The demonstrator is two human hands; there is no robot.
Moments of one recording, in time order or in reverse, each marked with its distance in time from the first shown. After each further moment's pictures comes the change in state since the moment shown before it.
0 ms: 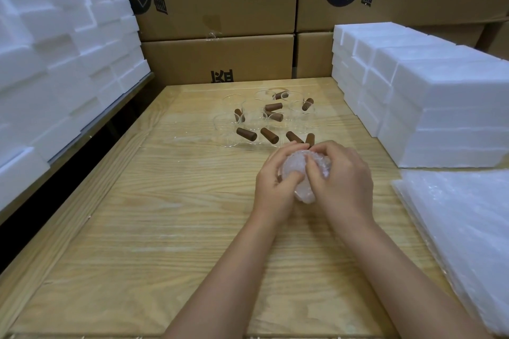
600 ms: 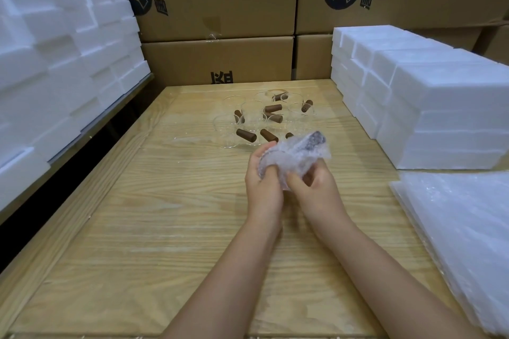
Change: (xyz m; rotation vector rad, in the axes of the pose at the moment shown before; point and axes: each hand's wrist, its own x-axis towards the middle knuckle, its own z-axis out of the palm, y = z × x) left_hand 0.007 -0.006 0.006 -0.391 0.306 -0.248; right_hand -0.011 -0.005 0.025 0.788 -0.310 0.410
